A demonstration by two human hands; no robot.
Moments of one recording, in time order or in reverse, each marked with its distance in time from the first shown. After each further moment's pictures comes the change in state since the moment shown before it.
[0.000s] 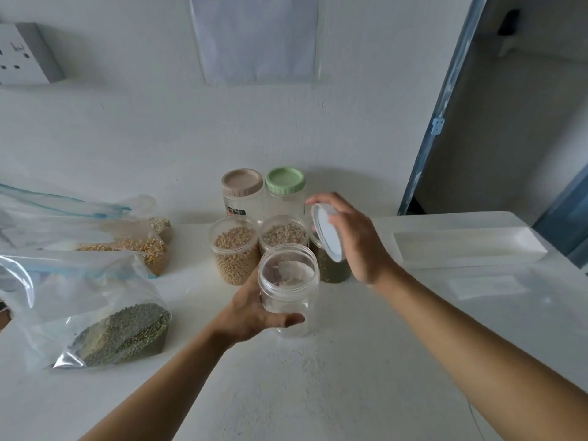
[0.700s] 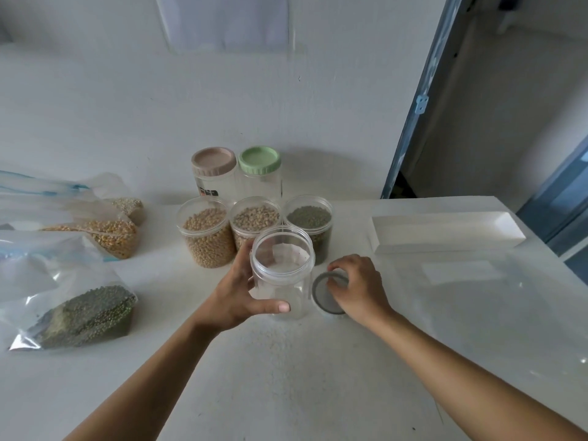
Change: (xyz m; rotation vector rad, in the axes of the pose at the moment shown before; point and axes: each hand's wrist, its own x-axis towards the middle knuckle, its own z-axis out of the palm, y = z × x) left_hand 0.006 0.014 0.033 -0.045 0.031 -0.012; right_hand -0.070 0.138 -0.017 -0.563 0.031 0.324
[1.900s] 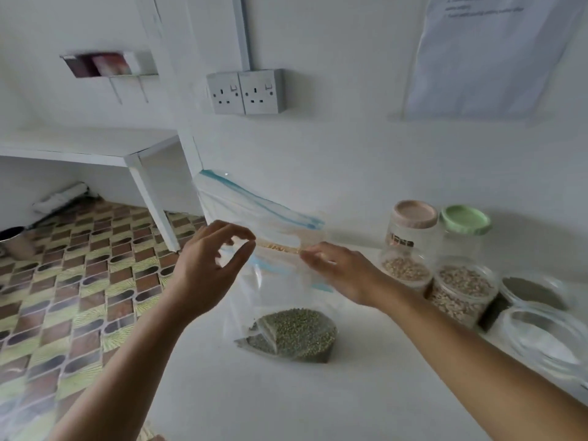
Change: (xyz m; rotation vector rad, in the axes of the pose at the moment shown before) left_hand -0.168 0.055 -0.312 0.832 0.682 0.024; right_hand 0.018 -0.373 0.090 0.144 -0.592 -0.387
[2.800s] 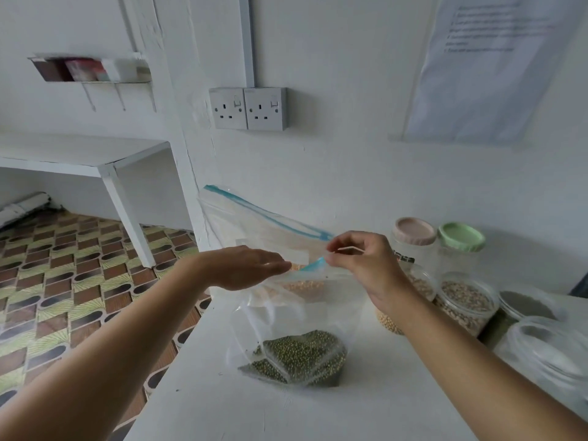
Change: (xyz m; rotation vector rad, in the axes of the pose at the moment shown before) left_hand 0.080 -0.019 0.005 0.199 -1.004 -0.047; right_hand 0.026 -0.010 0.002 0.608 0.486 -0.069
